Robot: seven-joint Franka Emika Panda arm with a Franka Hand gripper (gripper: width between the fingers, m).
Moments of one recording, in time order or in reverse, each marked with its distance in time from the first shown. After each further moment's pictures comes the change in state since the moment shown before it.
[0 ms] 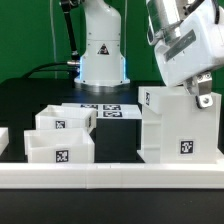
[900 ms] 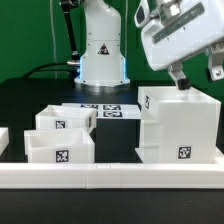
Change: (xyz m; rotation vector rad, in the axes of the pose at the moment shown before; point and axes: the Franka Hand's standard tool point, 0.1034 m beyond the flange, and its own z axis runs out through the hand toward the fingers) arm 0.000 0.001 -0.047 -0.012 -0.033 -0.309
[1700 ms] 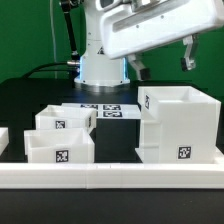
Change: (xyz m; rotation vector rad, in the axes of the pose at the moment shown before) arm 0.026 0.038 -0.016 -0.103 -0.001 -0.484
